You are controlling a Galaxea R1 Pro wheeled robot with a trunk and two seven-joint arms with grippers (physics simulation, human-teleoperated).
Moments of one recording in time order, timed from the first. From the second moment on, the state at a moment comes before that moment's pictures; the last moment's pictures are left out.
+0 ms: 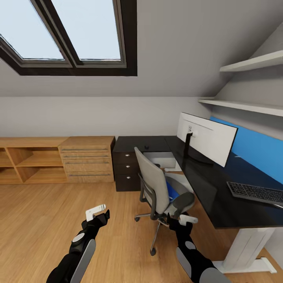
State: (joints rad) left arm -0.28 -0.05 -0.11 -1.18 0.38 0.24 0.32; right arm -0.56 0.12 0.00 -0.36 -0.11 -0.37 -0.17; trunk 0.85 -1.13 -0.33
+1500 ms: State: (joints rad) left arm -0.57 -0.07 -0.11 -0.83 0.46 0.21 0.32; right arm -0.78 0.12 0.00 -0.27 -0.08 -0.06 -0.21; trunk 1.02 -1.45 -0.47
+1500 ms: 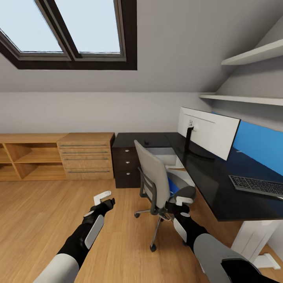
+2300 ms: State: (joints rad) left arm -0.56 -0.07 -0.12 -0.83 0.46 0.07 0.46; right arm -0.78 0.11 0.00 -0.27 -0.08 -0.07 -0.21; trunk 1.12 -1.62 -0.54
